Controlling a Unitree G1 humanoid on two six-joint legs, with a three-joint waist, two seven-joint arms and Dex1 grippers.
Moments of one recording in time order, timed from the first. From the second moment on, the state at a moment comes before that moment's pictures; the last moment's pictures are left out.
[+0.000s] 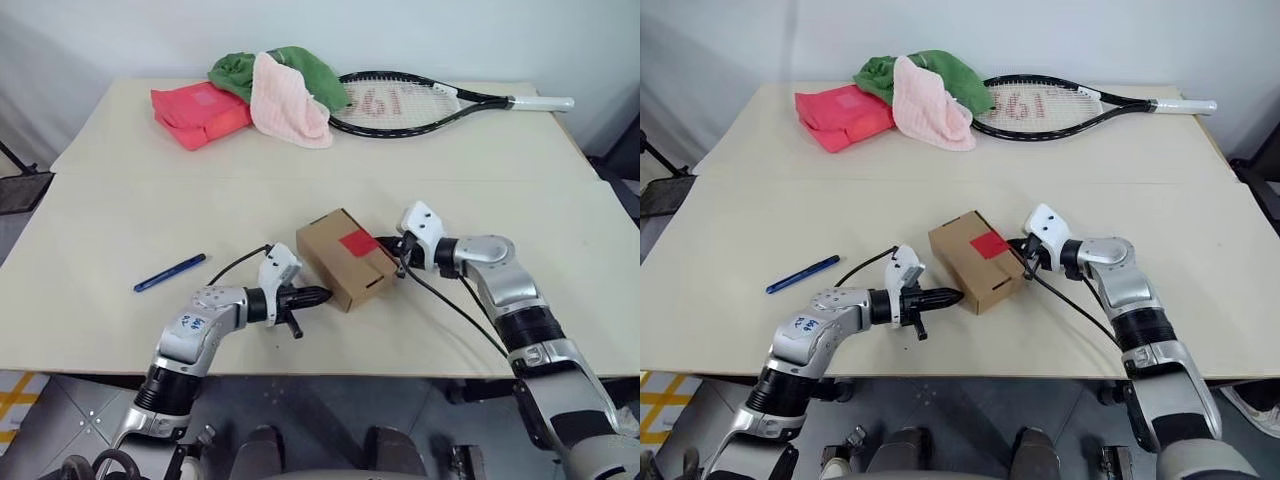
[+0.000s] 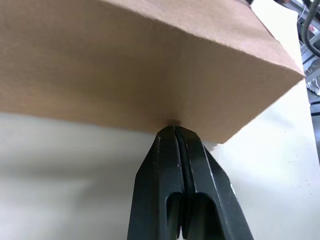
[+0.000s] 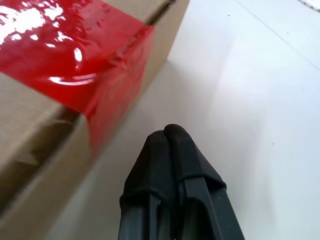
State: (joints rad) left arm -0.43 0.36 -0.13 -0.08 -0.33 0.72 -0.78; right arm -0.77 -0.50 0.16 0.58 0.08 0.04 0.95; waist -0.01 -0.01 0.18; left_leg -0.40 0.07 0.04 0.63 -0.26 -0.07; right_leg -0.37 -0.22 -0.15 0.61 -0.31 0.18
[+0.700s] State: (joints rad) left arm 0.32 0.71 0.77 -0.07 -0.51 0.33 -1.04; right arm -0.23 -0.67 -0.20 -0.32 0.64 0.31 1.06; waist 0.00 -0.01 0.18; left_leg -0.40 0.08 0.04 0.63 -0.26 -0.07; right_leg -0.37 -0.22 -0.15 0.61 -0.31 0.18
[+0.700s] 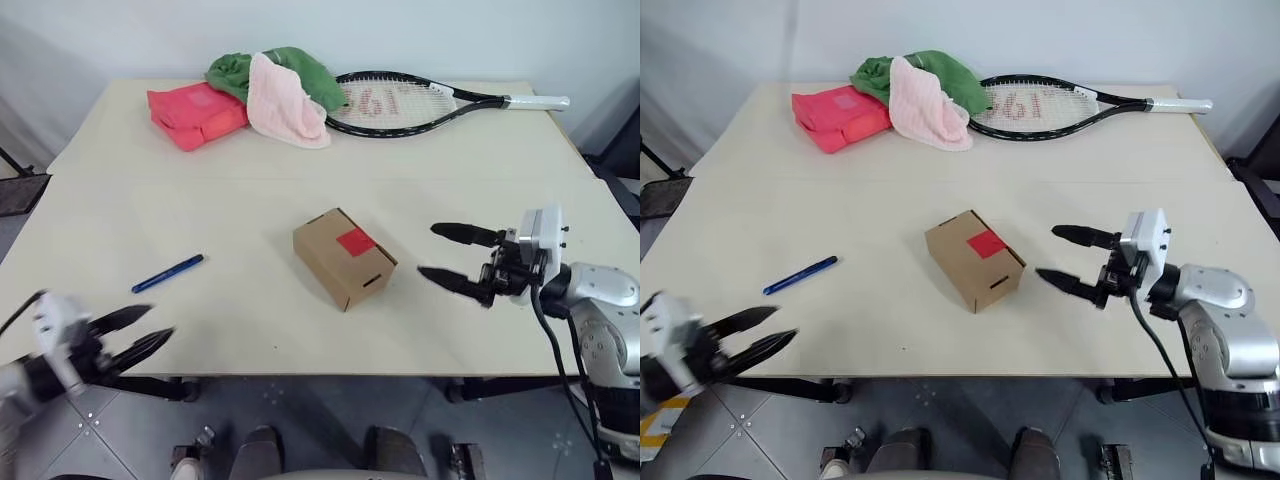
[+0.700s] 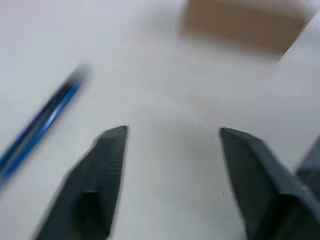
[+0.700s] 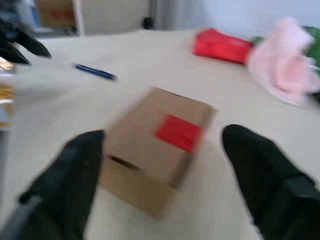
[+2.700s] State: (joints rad) left arm -0.74 0.93 0.07 1.15 -0.05 -0.21 -1.26; right arm -0.10 -0.66 -0.12 -0.59 0.60 0.22 0.90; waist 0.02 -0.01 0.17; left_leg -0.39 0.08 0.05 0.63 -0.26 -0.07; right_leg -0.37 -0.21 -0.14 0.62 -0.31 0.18
